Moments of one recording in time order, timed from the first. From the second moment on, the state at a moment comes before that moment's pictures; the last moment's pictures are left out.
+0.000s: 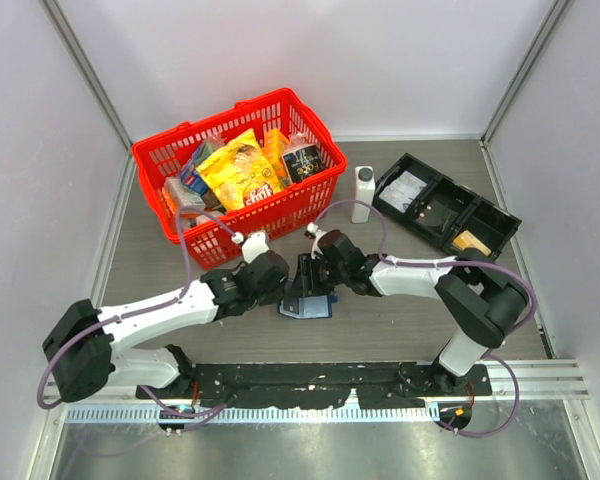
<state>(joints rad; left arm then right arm) -0.96 1.22 0.75 -0.44 -0.39 -1.02 0.82 1.67 0.79 0.13 -0.35 0.69</state>
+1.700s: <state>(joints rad) -0.85 1.49 0.73 -0.31 -0.27 -1.02 0.70 1.69 0.52 0.58 -0.45 0.88</state>
